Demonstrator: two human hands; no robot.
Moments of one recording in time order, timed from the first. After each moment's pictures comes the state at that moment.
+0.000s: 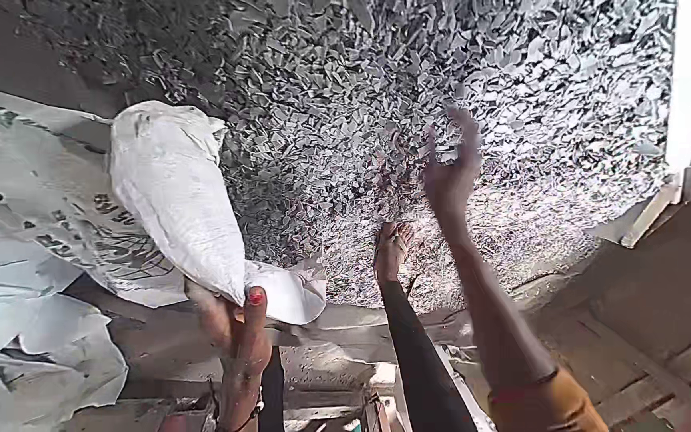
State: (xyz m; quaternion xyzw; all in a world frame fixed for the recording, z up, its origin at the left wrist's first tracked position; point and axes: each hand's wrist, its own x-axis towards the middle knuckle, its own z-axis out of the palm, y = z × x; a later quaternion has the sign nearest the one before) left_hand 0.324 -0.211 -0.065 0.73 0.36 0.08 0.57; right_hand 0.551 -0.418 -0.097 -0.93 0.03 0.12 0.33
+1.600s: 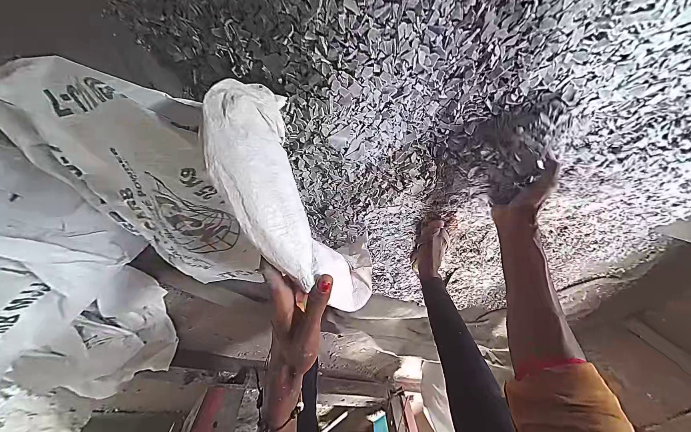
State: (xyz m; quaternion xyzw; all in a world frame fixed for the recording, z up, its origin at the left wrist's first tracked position) left_hand 0.307 -0.194 -0.052 0.66 0.35 0.01 0.66; right_hand 0.498 -0.490 -0.175 -0.68 0.43 0.00 0.59
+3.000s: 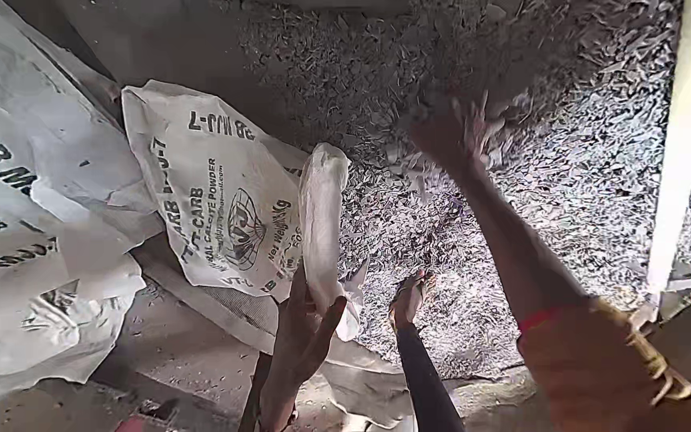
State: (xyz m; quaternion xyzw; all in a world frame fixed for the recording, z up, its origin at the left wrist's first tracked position) left_hand 0.309 -0.166 -0.044 0.71 0.38 -0.01 0.59; right_hand 0.662 -0.216 -0.101 -0.95 -0.17 0.24 -0.02
